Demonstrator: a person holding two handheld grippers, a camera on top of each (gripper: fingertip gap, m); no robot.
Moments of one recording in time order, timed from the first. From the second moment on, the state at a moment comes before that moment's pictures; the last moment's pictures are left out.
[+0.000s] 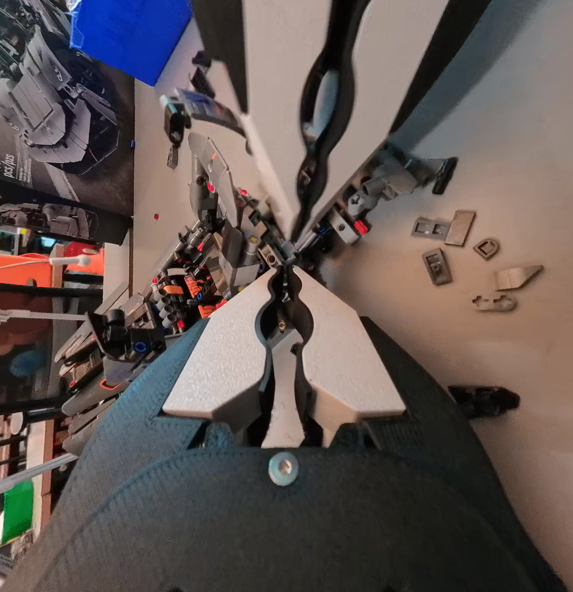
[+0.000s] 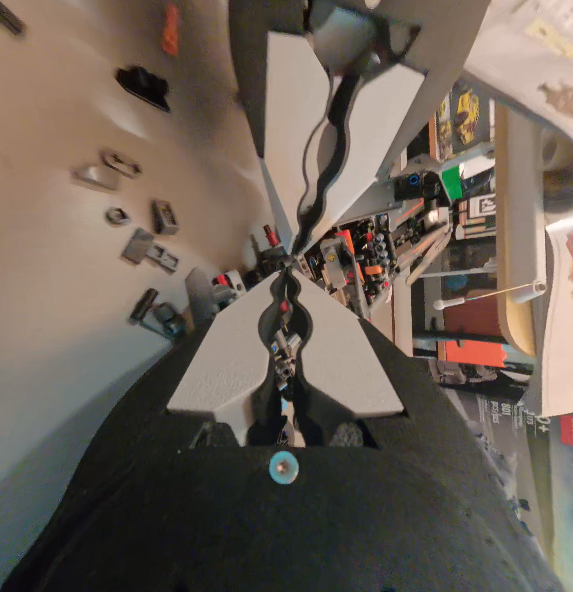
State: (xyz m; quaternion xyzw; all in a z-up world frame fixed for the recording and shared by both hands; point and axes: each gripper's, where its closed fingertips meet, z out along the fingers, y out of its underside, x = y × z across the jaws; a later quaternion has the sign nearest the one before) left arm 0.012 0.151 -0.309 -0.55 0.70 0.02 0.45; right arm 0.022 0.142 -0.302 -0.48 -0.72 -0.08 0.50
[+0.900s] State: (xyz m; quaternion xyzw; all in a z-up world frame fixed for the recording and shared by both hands) left arm -0.057 0.113 -0.306 -0.56 0.74 -0.07 0.37; right arm 0.040 0.155 -0.259 -0.57 -0.63 0.29 0.44
